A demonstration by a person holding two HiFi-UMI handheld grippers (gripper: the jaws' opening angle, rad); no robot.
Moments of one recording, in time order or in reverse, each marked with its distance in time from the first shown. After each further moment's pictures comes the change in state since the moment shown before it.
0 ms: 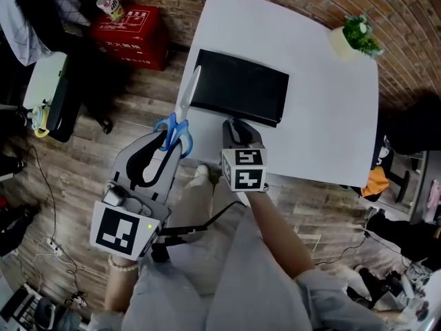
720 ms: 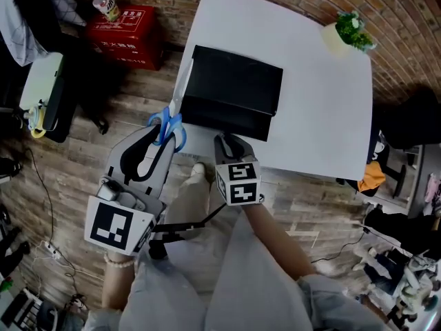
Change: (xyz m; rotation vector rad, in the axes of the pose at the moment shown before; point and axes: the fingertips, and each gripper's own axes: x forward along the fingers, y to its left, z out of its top) left arm -0.011 -0.001 0.004 0.017 -0.023 -0.001; right arm -0.035 0.031 -0.036 -0.005 0.052 0.057
